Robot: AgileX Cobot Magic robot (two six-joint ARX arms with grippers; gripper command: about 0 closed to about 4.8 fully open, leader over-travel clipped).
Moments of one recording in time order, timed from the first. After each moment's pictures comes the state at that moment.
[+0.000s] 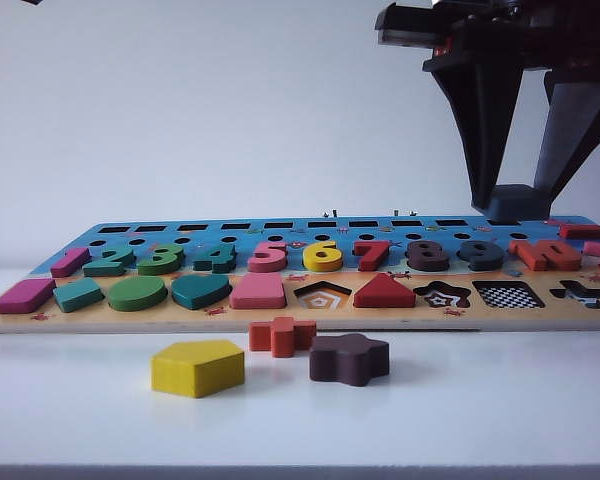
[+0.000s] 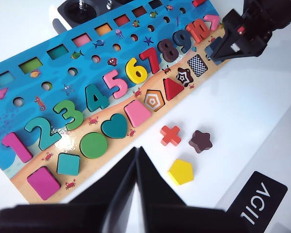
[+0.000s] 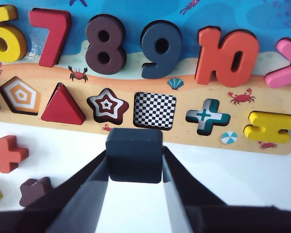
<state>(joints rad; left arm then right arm) -0.66 0.64 0.81 -0.77 0.23 -0.05 0.73 1.39 1.17 -1.08 0.12 0.64</state>
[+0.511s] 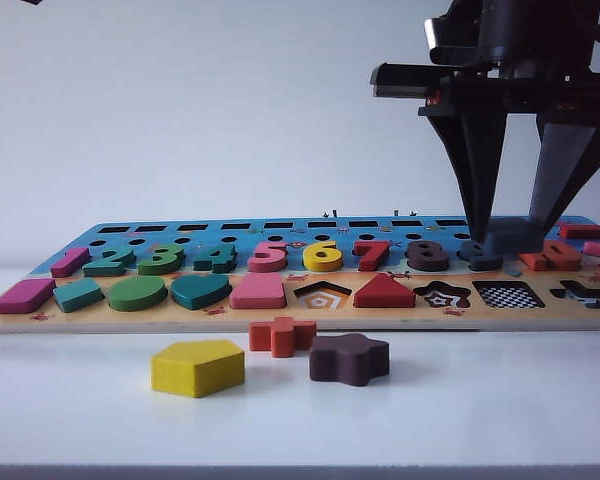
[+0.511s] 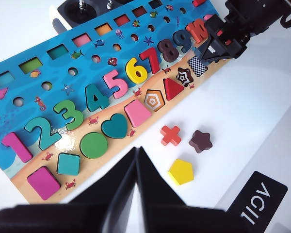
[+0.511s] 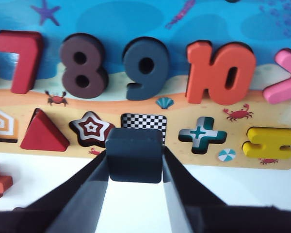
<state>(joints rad) -0.66 0.64 0.81 -0.77 0.23 -0.05 0.69 1.46 1.16 -1.04 0.12 0.65</state>
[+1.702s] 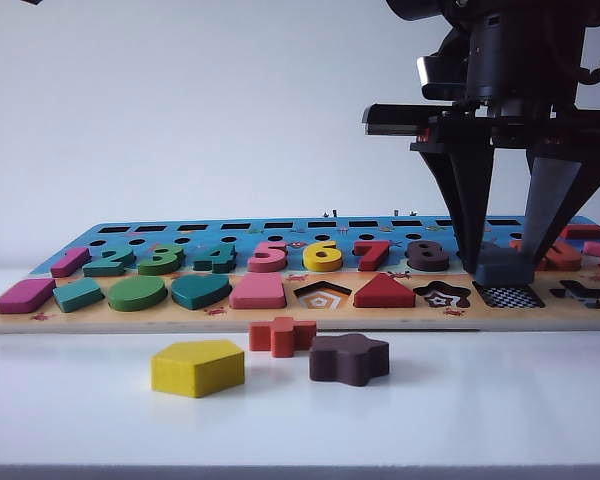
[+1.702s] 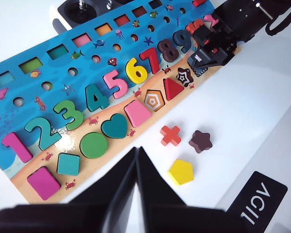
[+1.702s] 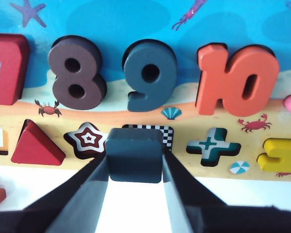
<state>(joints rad) -0.66 0.64 0.81 -0.77 0.23 -0.05 0.67 1.52 1.15 -1.00 0.10 0.64</state>
